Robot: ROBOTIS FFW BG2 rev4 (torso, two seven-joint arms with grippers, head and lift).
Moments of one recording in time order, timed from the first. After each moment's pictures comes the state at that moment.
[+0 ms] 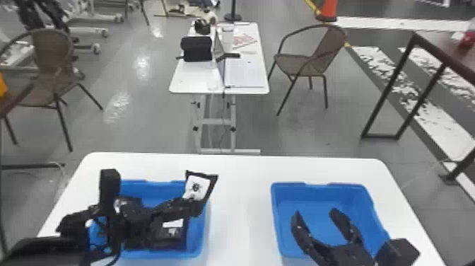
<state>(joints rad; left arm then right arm) -0.03 0.07 0.14 -1.45 -0.08 0.37 -1.10 0.47 -0.04 -0.01 -1.76 -0.24 -0.11 0.28</state>
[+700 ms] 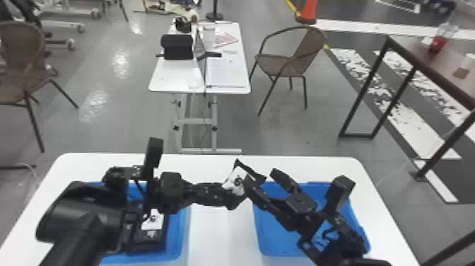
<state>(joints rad) -0.40 0.04 -0.13 -0.96 -0.11 0.00 -1.35 0.15 -0.06 0.01 -1.58 -0.36 0.09 0.57</state>
